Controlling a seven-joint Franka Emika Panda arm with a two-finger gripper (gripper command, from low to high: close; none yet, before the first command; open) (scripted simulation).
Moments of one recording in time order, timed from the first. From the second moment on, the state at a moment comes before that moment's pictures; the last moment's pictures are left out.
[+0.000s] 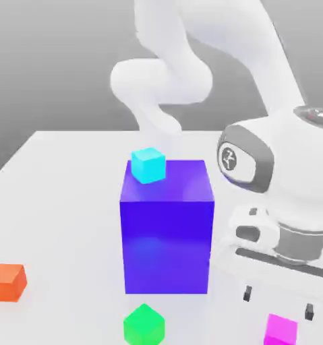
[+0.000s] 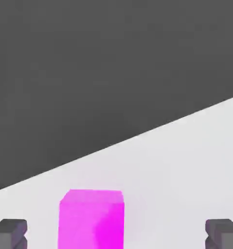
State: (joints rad) arm -0.02 0.42 0.37 -2.26 -0.33 2.64 1.79
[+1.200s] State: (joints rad) arm -0.40 0.19 0.33 -2.46 -0.13 2.63 1.16
